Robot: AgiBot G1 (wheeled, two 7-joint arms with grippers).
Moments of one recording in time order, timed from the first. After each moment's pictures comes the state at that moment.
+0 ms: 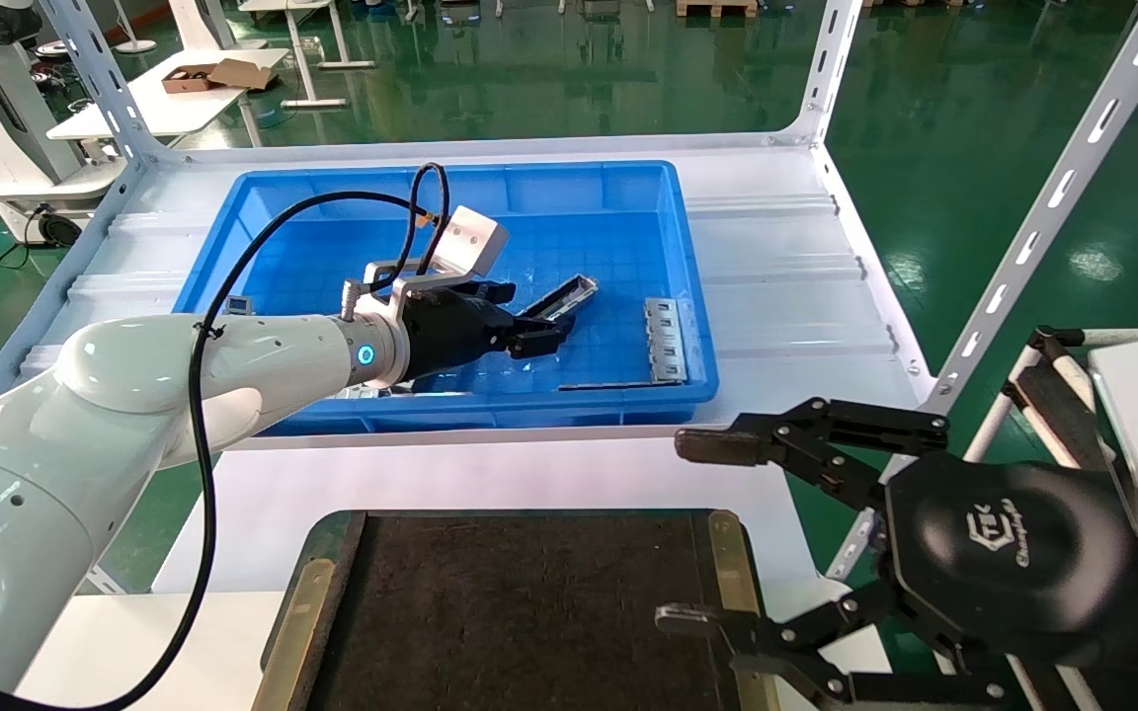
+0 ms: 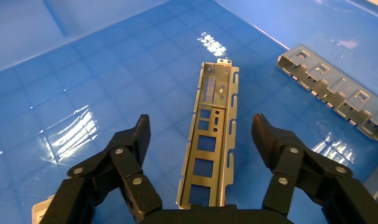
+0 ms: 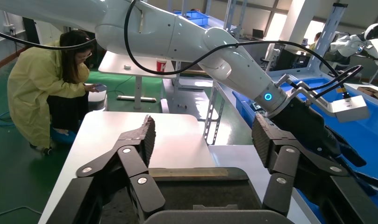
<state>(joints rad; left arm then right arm) -1.63 1.36 0.90 -0.29 1.20 0.60 -0.30 1.08 -0.61 -0.29 1.28 -0.73 -1.49 0.18</state>
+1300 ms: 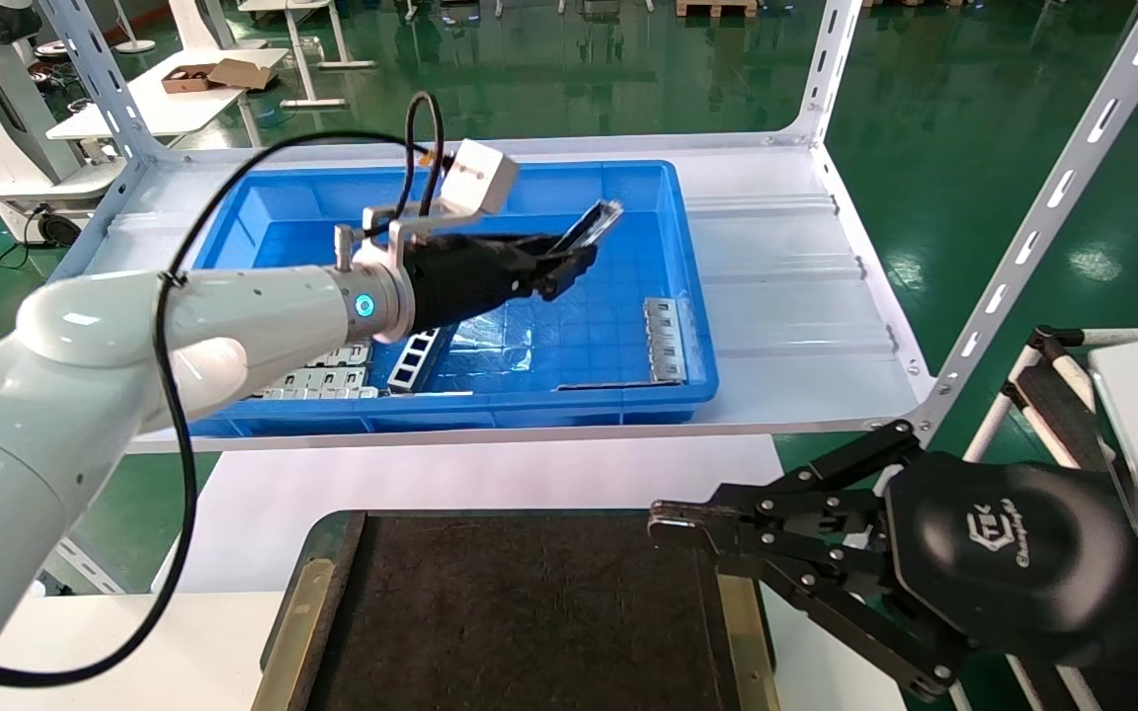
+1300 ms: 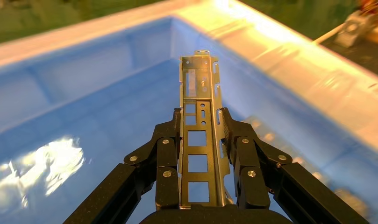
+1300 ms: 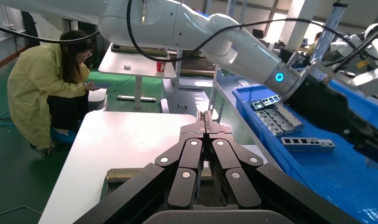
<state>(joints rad) -1.69 1.33 0.95 -0.30 0.95 0.71 -0.21 1.08 -0.61 -0.29 1.28 -0.72 -1.49 0.18</state>
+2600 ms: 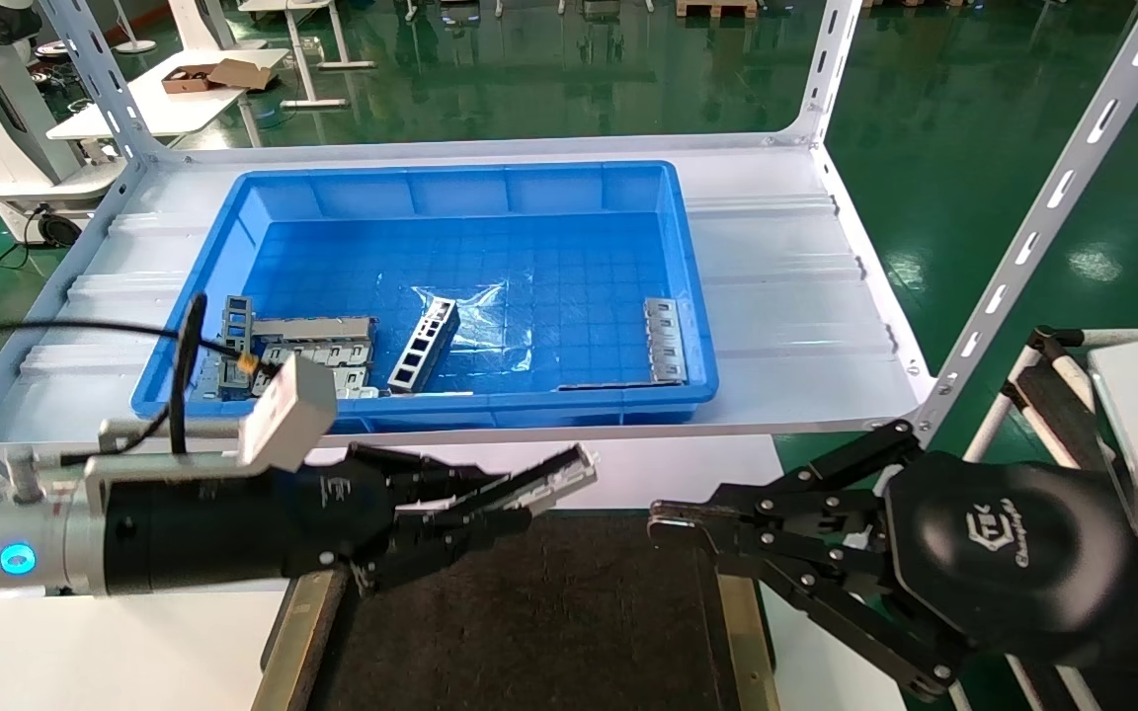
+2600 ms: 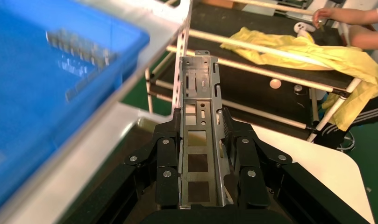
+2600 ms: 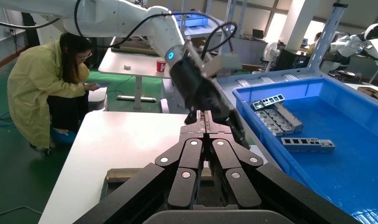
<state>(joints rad) -1.37 0.74 0.91 -1.00 0.79 1.15 -0.22 1.08 -0.61 -0.29 1.28 -0.72 -1.49 0.18</state>
